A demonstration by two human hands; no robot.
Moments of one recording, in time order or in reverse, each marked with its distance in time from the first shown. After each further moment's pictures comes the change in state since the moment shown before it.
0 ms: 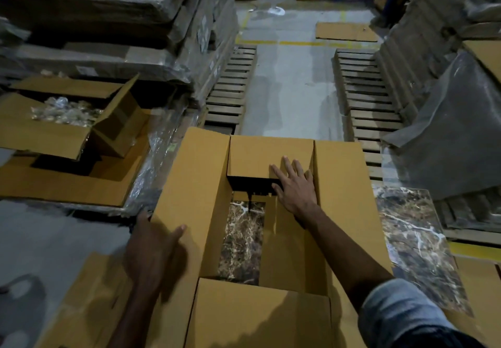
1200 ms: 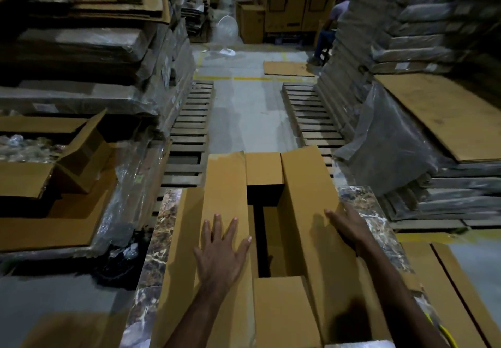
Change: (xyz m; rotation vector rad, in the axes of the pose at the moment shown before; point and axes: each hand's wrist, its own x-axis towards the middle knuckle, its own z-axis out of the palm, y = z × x) left_hand -0.066 0.033 0.090 0.380 -0.291 0.645; right_hand -0.202 0.089 -0.072 0.983 0.125 0.688
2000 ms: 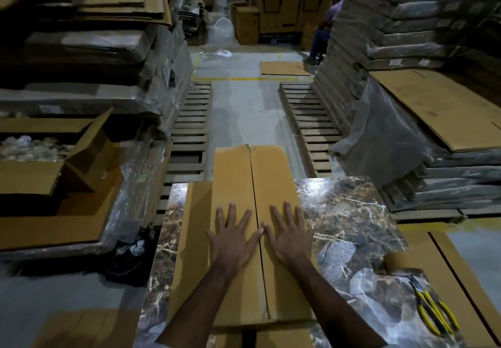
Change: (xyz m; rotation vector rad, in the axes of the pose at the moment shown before) left_hand -0.003 -0.006 -0.001 0.103 -0.075 0.132; right_hand -0.088 -0.016 0.169 -0.802 0.057 -0.288
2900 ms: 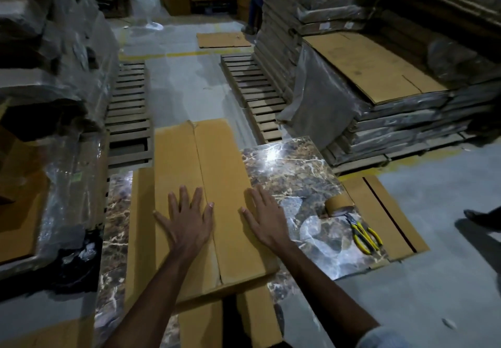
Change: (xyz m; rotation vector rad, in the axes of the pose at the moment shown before) left_hand -0.014 0.022 0.019 -0.053 0.057 -0.022; right_hand -0.056 0.074 0.002 0.271 0.093 0.016
